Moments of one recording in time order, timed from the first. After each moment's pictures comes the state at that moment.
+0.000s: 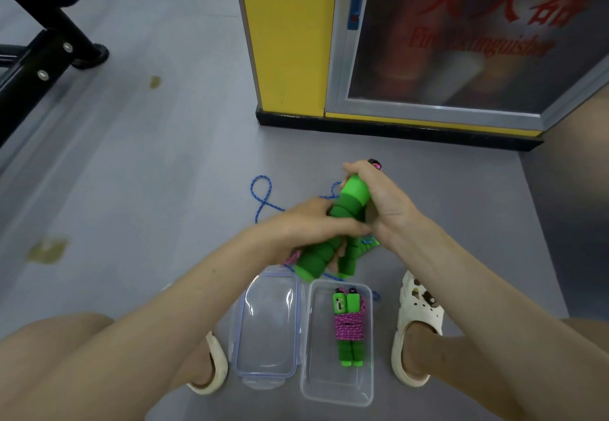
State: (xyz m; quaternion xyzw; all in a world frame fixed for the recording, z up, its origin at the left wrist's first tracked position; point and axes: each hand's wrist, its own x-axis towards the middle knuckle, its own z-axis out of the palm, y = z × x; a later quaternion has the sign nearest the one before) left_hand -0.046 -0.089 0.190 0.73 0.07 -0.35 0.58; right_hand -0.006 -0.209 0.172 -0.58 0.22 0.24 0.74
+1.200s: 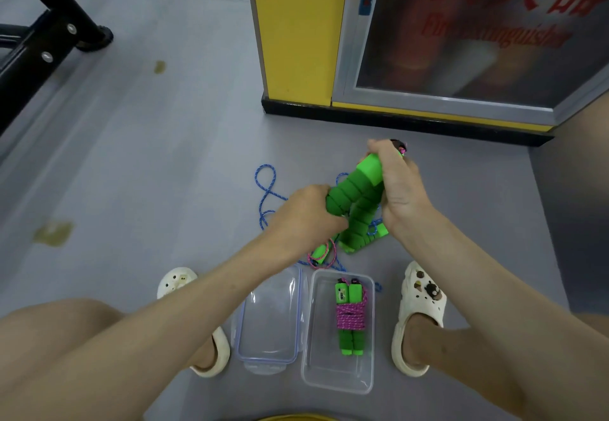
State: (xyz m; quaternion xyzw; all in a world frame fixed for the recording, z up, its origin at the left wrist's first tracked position) left_hand -0.057 -0.089 0.177 0.90 0.07 -0.19 0.40; right_hand -0.004 -0.208 0.175 -0.59 0.23 0.11 0.76
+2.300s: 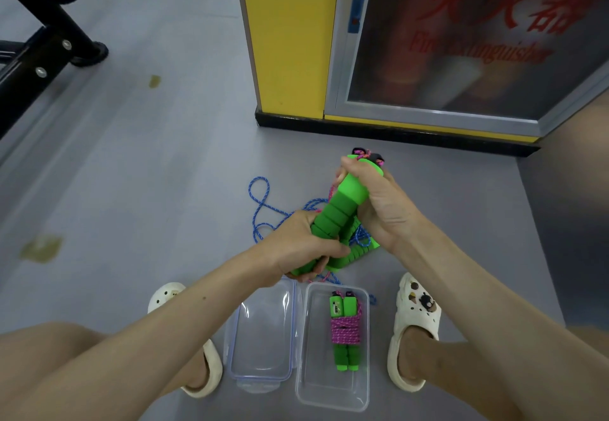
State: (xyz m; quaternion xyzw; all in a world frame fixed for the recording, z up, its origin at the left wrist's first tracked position) left_hand -0.070 -0.081 0.177 0.70 0.07 -0.32 0.63; right_hand -0.005 -0.215 0.165 -0.53 0.11 0.22 0.81
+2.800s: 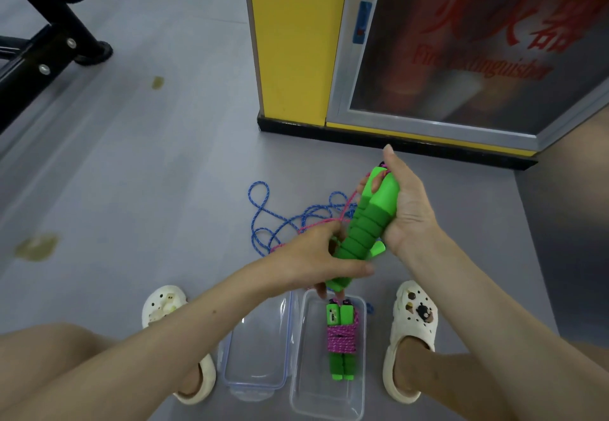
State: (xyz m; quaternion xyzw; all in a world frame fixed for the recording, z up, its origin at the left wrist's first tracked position) left_hand -0.069 -0.091 0.177 0.76 -0.01 -0.33 0.56; right_hand 0.006 -0.224 0.174 -0.49 0.22 0.15 0.83
